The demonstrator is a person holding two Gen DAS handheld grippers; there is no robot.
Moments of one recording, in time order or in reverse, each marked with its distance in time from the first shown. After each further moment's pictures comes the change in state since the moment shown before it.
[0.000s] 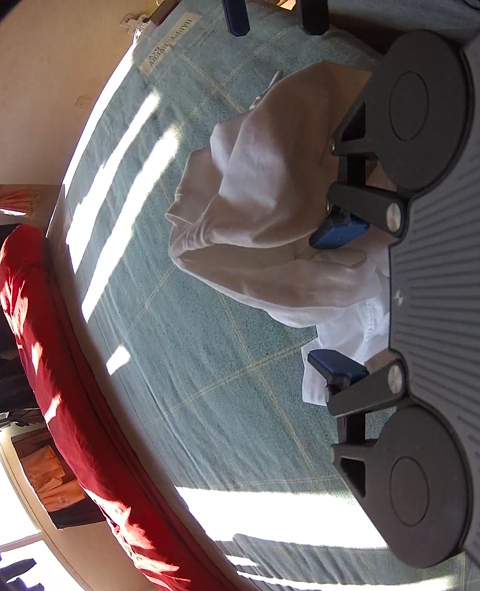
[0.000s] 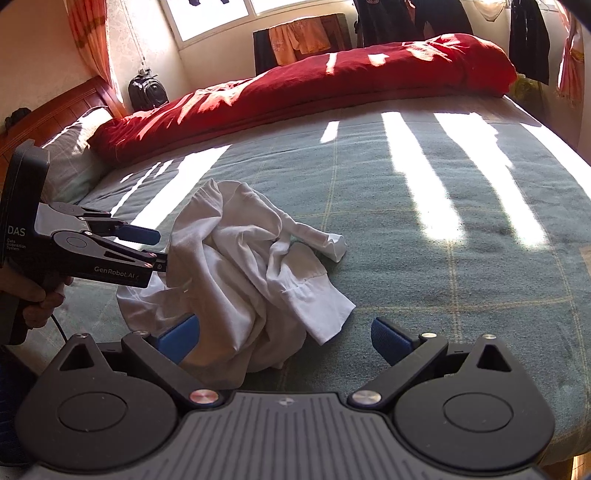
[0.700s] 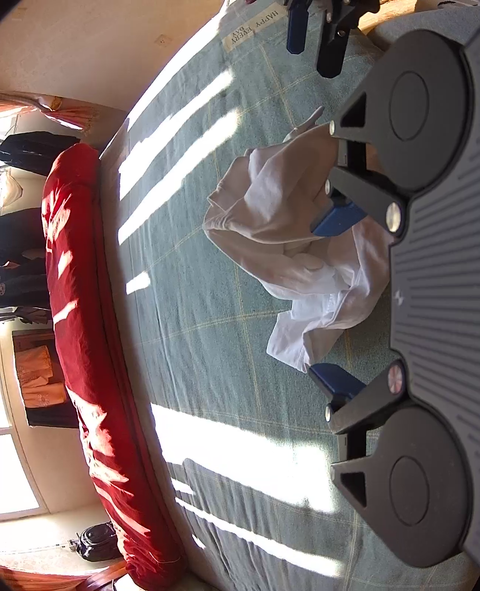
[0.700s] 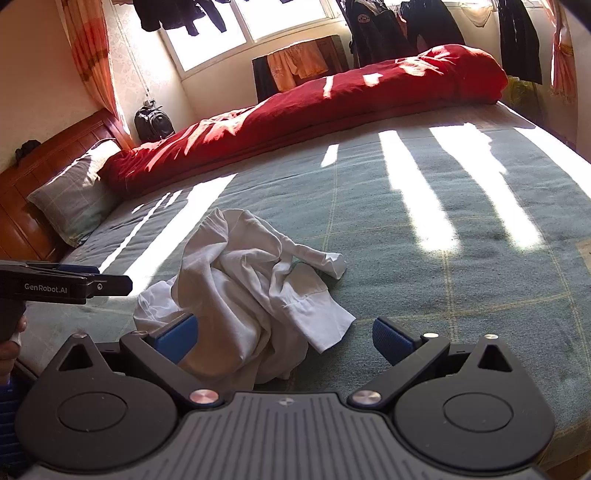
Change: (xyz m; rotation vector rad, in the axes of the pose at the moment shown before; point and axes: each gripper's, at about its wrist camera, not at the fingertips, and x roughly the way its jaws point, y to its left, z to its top) left arm -0.091 -0.014 -0.023 -0.291 -0.073 0.166; right arm -0.022 -0.014 -0.005 0.051 -0.093 0.054
